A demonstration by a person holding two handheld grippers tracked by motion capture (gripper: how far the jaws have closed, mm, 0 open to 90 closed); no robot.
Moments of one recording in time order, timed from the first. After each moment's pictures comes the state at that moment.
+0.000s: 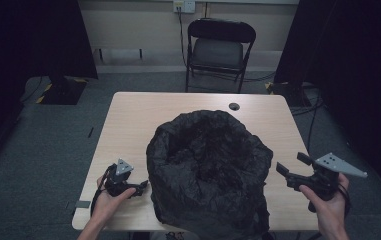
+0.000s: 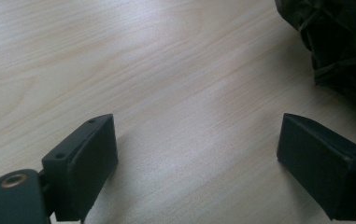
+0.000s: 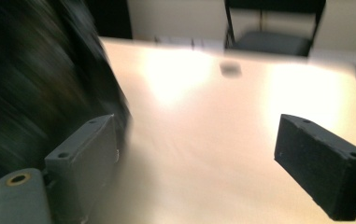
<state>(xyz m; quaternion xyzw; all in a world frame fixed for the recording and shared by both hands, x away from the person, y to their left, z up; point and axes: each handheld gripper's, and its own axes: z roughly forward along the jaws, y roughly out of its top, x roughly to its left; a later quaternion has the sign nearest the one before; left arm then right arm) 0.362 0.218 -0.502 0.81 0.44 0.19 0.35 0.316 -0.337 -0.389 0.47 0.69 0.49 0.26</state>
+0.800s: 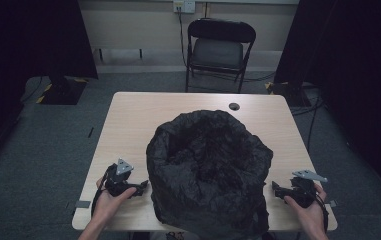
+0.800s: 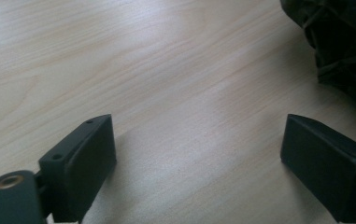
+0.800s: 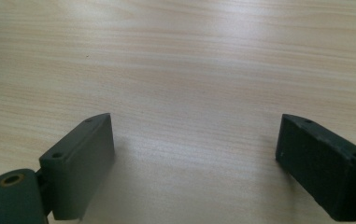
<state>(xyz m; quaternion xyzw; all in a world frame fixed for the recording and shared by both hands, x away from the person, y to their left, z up) 0.363 0.217 -0.502 0.80 0.45 0.19 0.34 0.342 -0.347 -0.499 0.58 0.71 0.30 0.26</state>
